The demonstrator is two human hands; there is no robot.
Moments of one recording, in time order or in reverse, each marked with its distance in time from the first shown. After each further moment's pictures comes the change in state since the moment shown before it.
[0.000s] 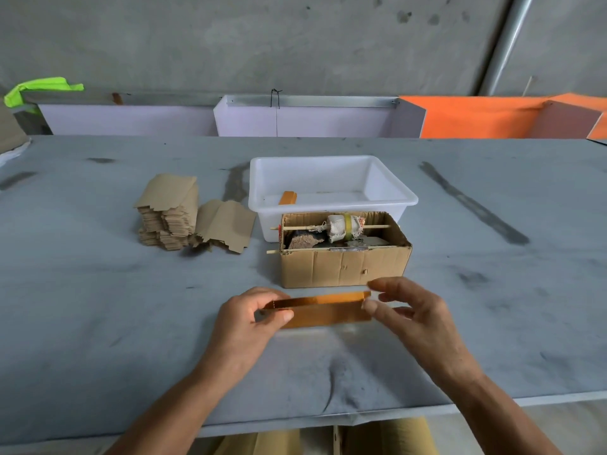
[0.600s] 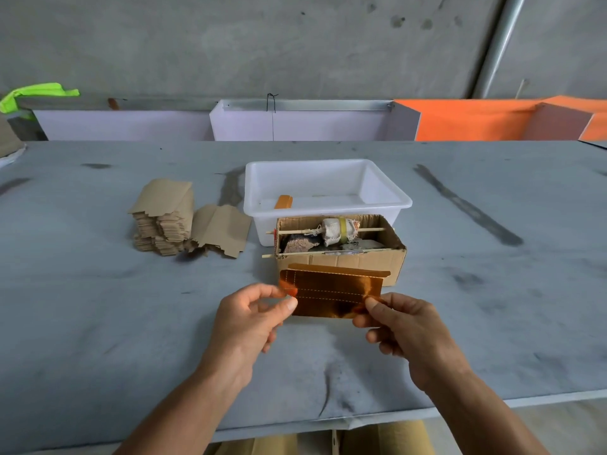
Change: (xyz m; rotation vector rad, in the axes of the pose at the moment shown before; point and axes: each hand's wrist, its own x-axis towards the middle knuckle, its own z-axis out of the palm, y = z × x) left_hand 0.003 0.027 0.009 -0.344 0.095 -0.384; right_hand 0.001 -0.021 0.004 0.380 -0.050 0.465
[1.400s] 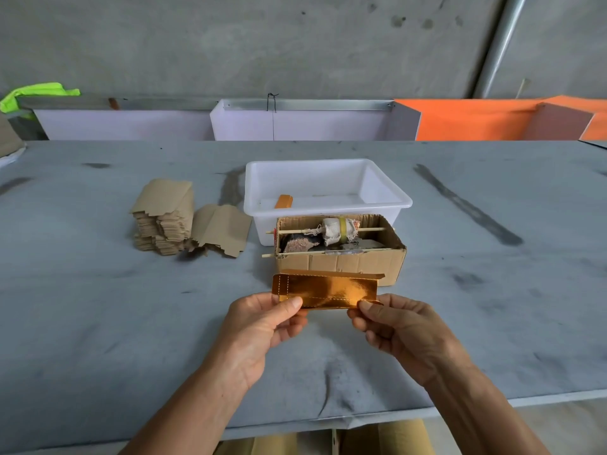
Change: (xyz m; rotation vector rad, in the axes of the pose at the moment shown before) left_hand -0.005 0.007 0.008 -0.282 -0.122 -0.170; right_hand 0.005 0.001 -0.003 0.264 -0.137 0.094
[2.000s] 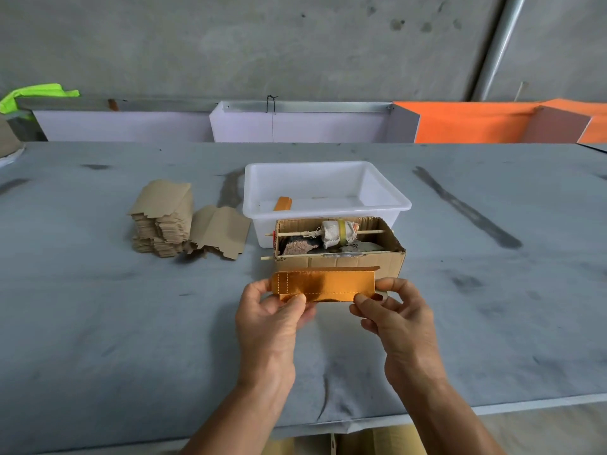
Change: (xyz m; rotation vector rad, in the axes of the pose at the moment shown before) left_hand 0.001 -0.015 0.032 -0.270 0.234 0.276; right_hand 0.004 0.013 0.021 0.048 0.247 -0.334
